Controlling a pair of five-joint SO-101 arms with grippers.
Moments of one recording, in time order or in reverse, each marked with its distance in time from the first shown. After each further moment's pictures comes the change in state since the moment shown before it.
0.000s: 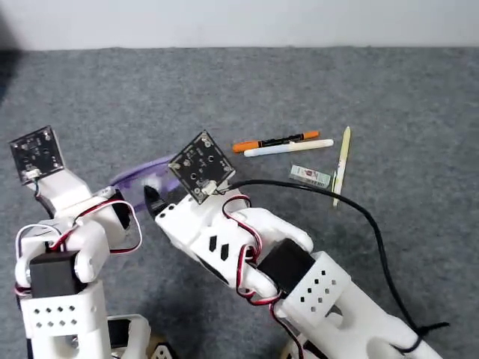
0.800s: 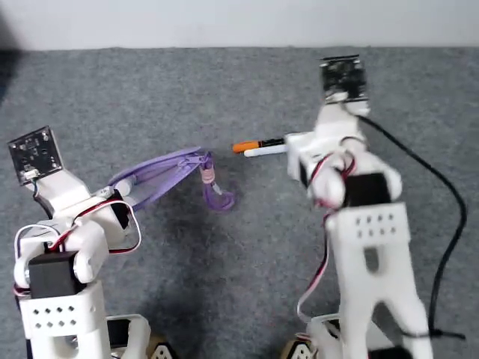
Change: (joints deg) left arm -0.2 0.0 0.0 0.0 0.0; right arm 44.6 14.6 -11.5 18.6 0.0
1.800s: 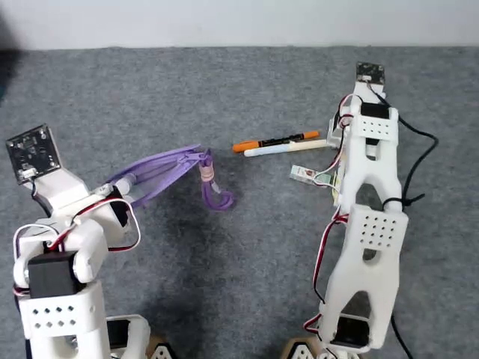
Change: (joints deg) left arm 0.0 0.0 0.4 -1.7 0.0; right arm 14.3 83.5 -67.3 7.6 1.9
